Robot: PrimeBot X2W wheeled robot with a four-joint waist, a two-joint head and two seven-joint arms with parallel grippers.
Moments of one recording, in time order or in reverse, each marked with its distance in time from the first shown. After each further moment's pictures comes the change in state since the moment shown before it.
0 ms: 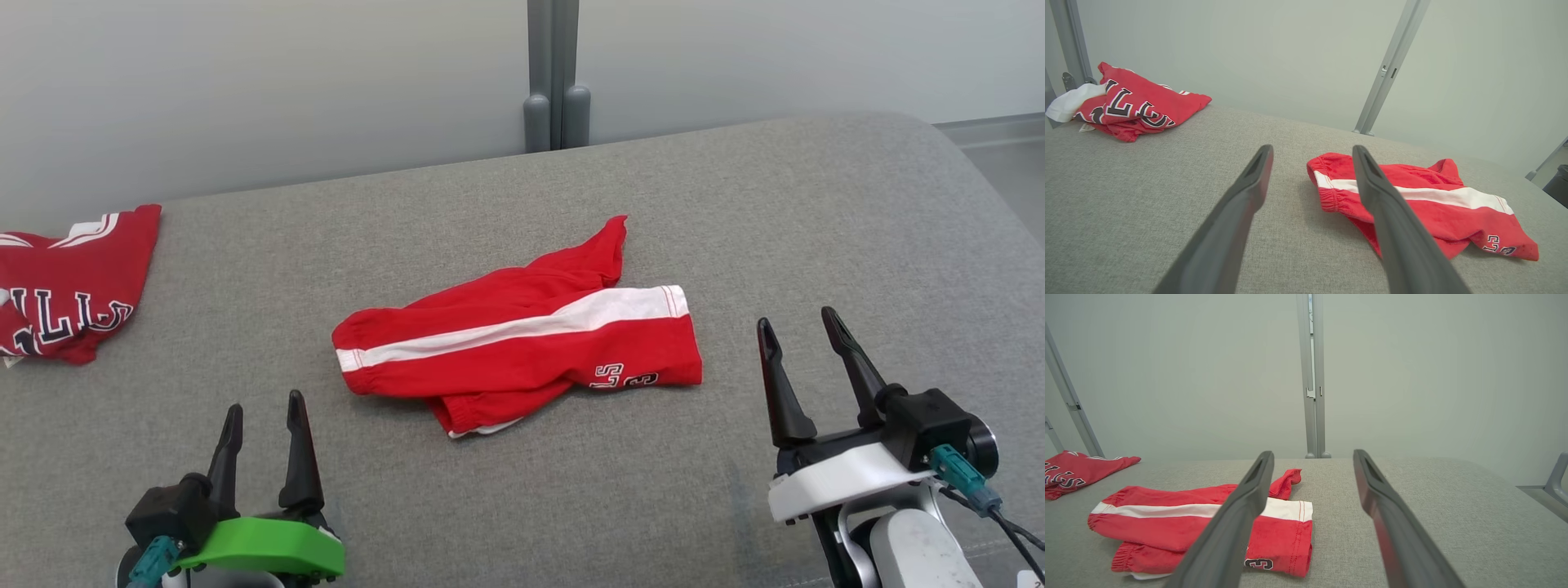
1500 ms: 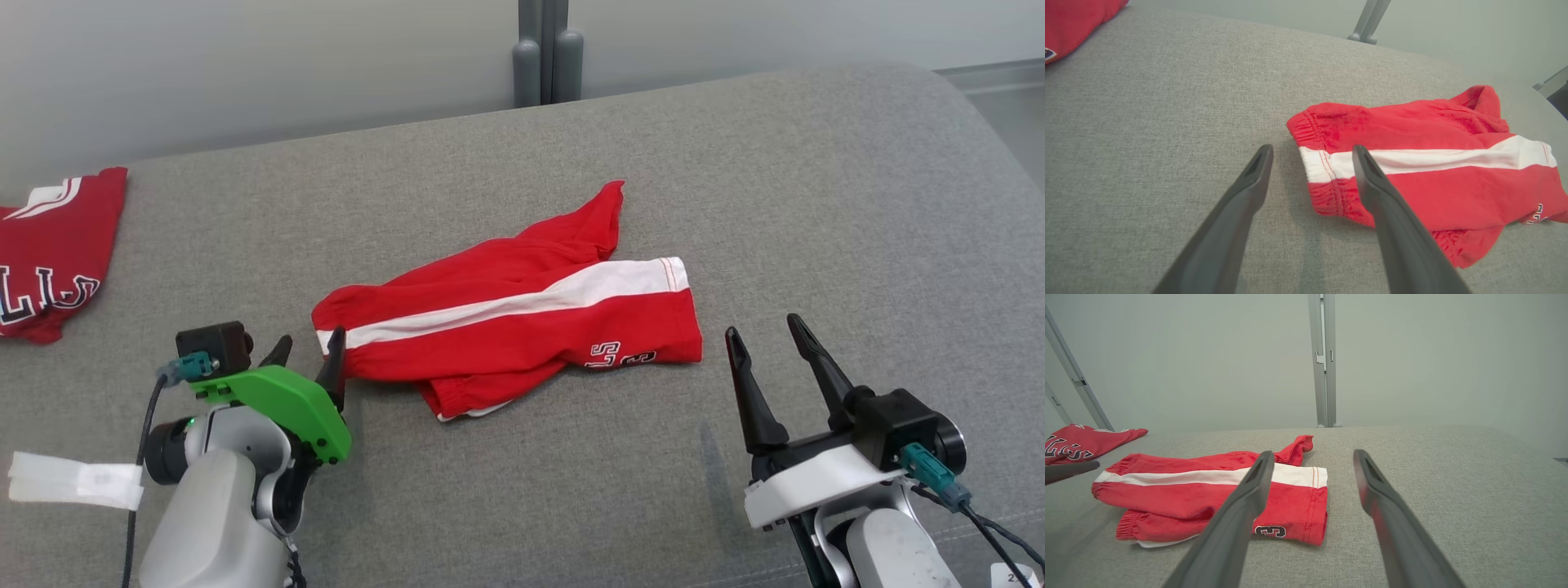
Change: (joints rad) left arm -0.397 0.046 -0.086 0.410 -0.092 -0.062 0.330; right arm -0.012 0.000 0.060 0.036 0.020 0.000 0.000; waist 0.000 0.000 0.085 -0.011
